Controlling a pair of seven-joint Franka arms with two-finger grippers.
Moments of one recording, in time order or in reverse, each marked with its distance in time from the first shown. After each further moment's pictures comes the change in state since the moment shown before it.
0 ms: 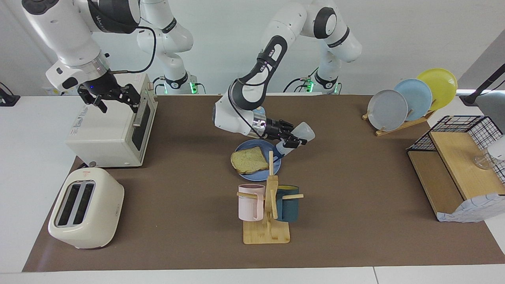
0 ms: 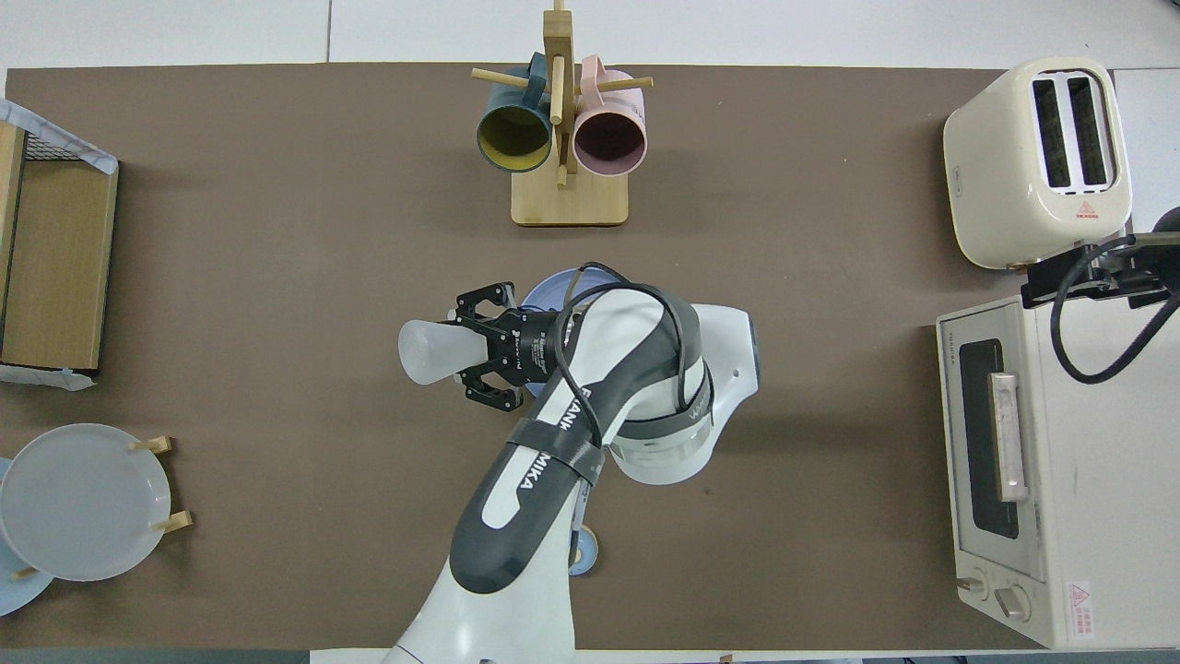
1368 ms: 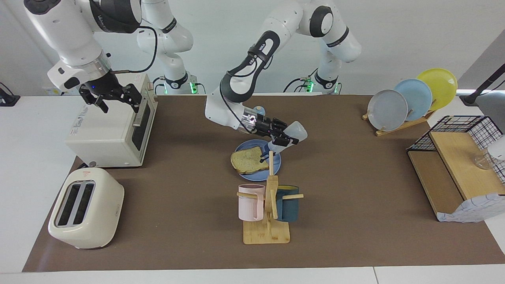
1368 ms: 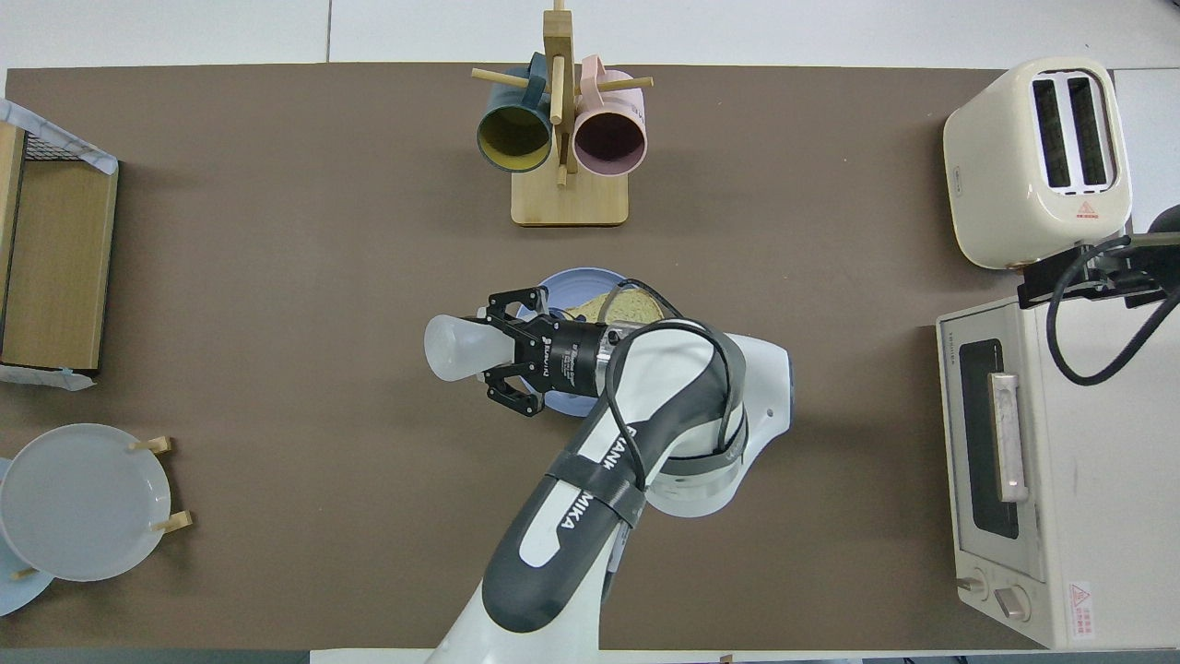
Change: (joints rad) left arm -0.051 0.001 -0.001 0.003 0.059 0.026 0.002; right arm 0.004 0.000 0.000 0.001 0.000 -0.001 -0.001
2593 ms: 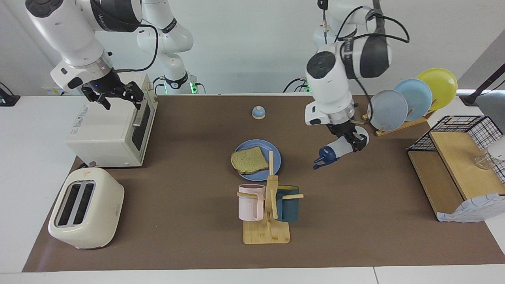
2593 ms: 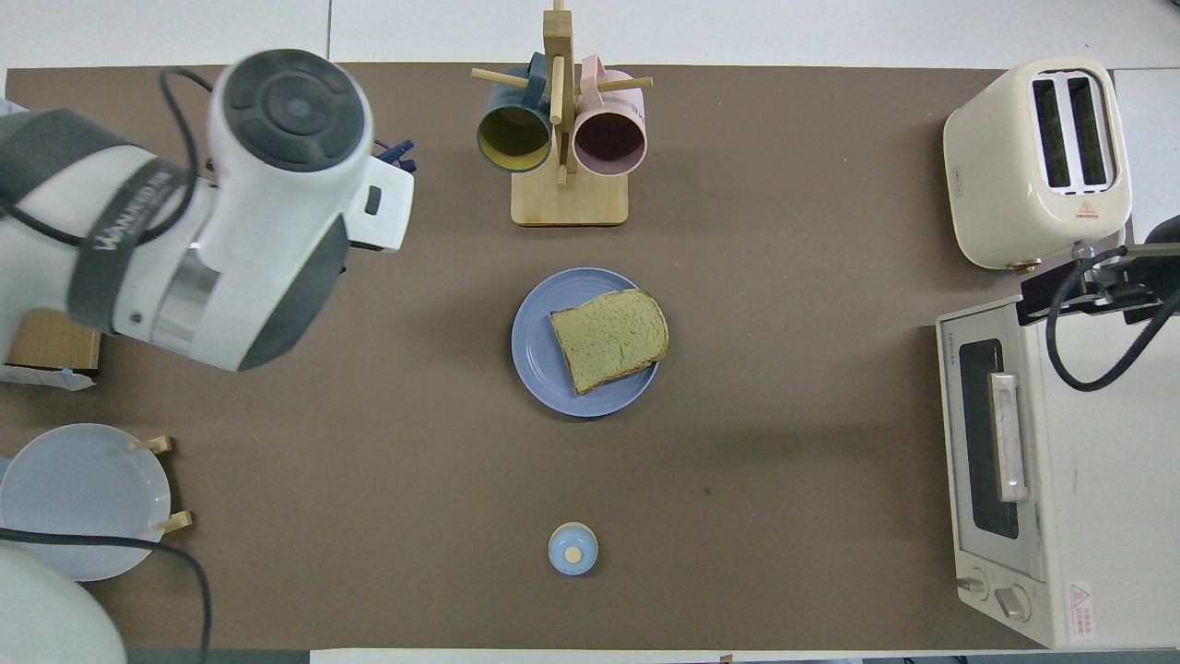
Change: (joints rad) left arm 0.489 -0.446 0.033 -0.163 -0.429 0.488 -0.019; right arm 0.000 0.000 0.002 0.006 0.000 -0.057 0.000
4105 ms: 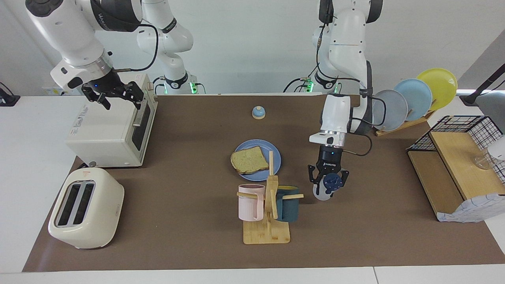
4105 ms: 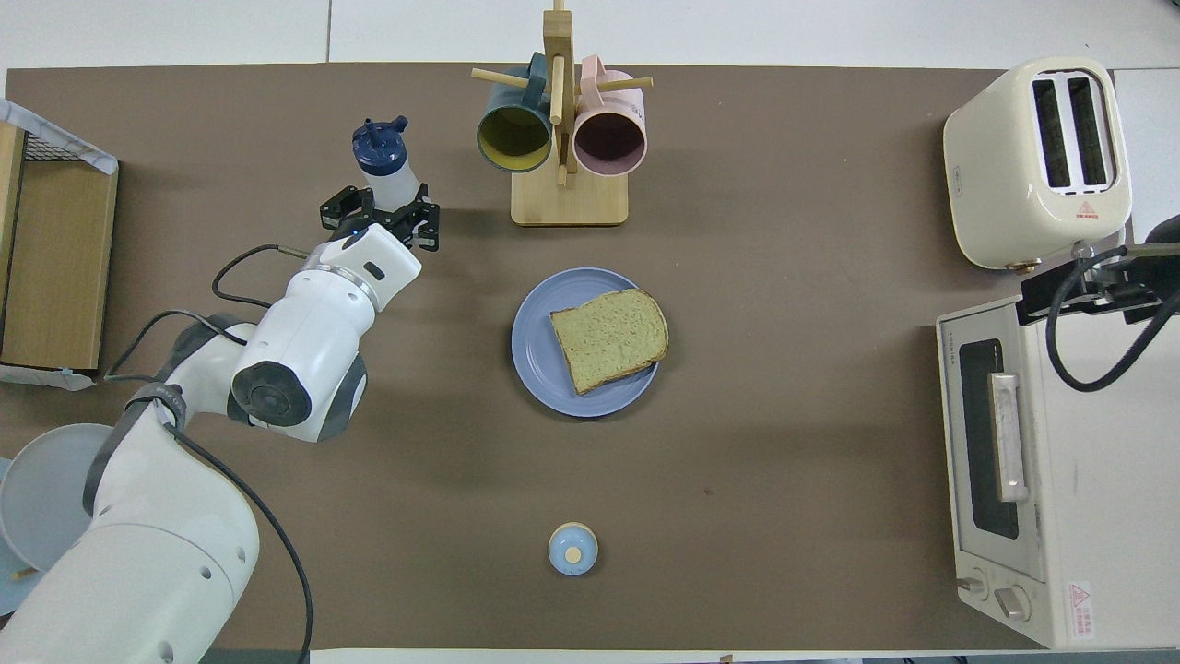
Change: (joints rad) left arm 0.079 0.212 -0.018 -0.594 -0.195 1.725 -0.768; right arm 0.001 0.000 0.000 0.002 0.000 0.000 0.000
